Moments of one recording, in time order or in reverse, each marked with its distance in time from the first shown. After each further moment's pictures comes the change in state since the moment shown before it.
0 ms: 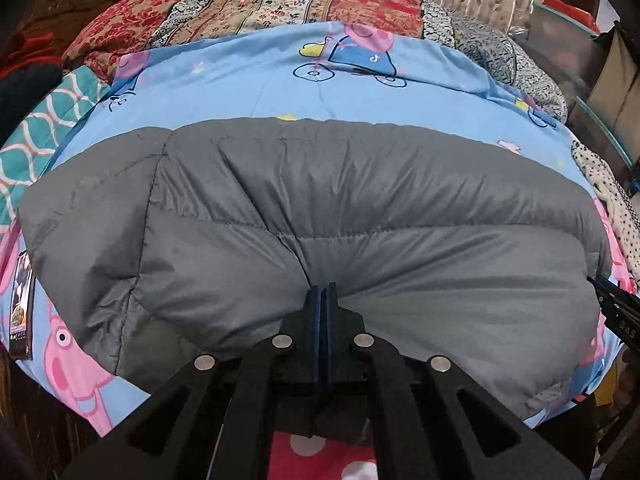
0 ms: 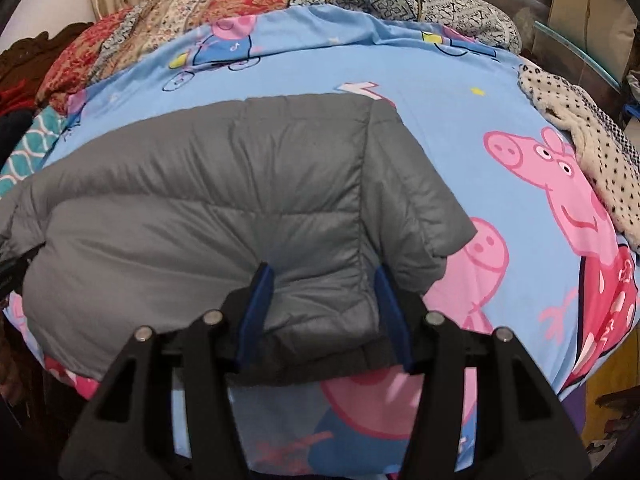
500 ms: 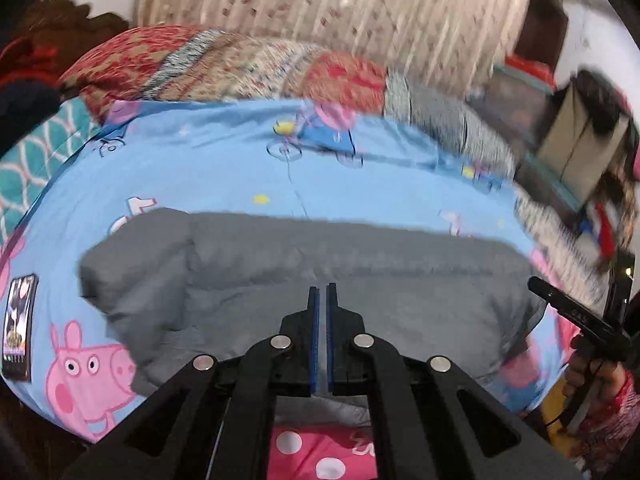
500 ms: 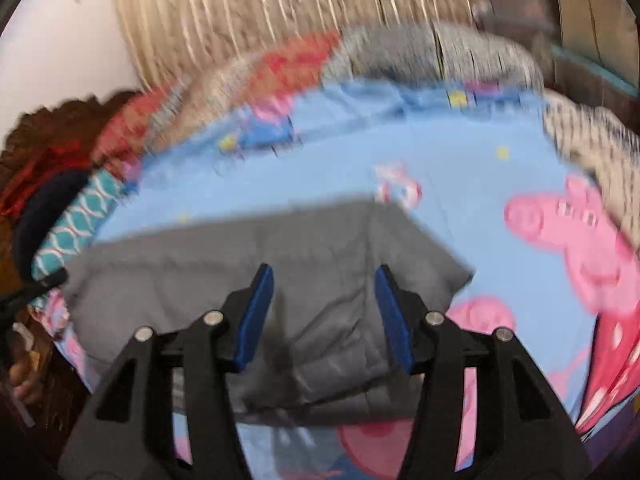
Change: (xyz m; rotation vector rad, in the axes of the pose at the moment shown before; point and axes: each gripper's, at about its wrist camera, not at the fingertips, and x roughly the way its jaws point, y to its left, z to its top) left arm -0.063 0.006 0.007 0.001 -0.190 -0.156; right arm -0.018 -0.019 0.026 0.031 -0.149 0.157
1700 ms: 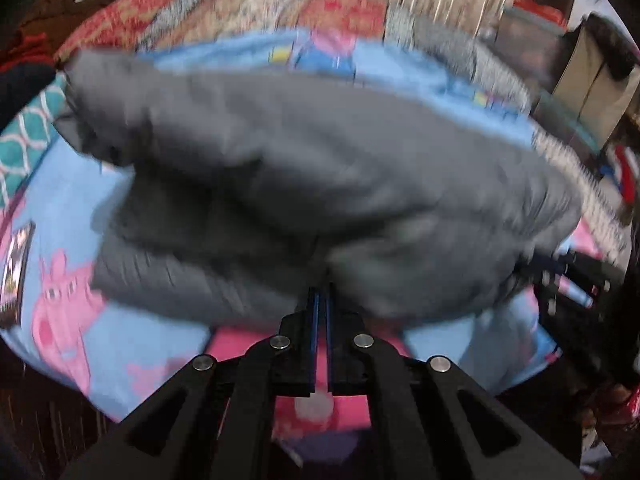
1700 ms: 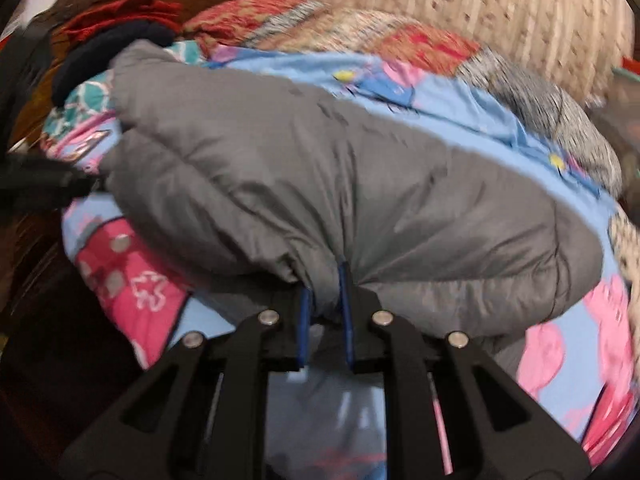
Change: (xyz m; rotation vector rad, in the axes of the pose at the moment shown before) left arm 0.030 -0.029 -0.063 0.012 0.200 0.053; right arm 0.010 0.093 -0.060 -0.483 0.000 0.096
